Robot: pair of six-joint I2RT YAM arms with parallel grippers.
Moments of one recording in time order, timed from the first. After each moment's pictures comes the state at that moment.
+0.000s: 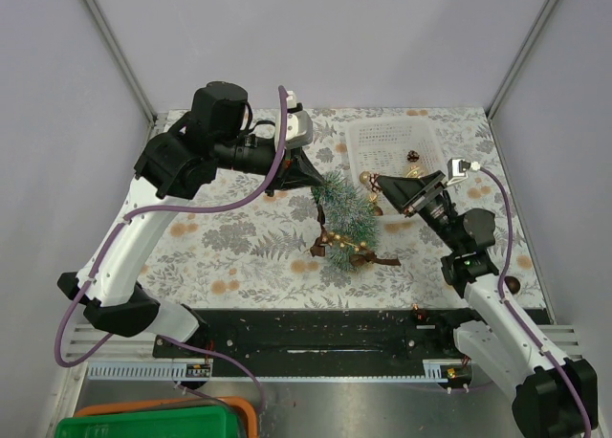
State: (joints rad) left arm -0.69 1.44 1.99 -1.00 0.81 0.38; right arm 0.27 0.80 0.46 0.66 -0.43 1.33
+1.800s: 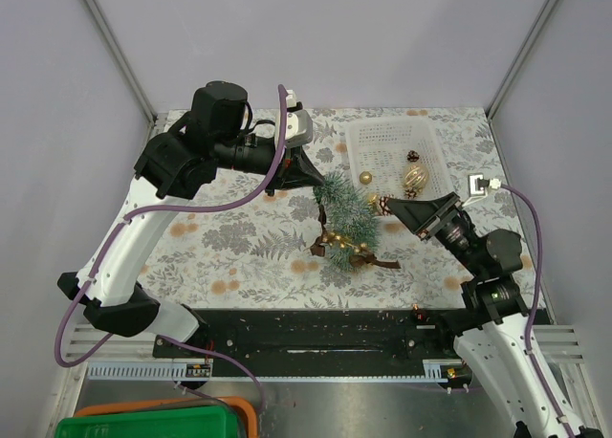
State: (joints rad) left arm -0.69 1.44 1.99 -0.99 0.81 0.37; right arm 0.27 0.46 0.54 0.17 -0.46 1.13
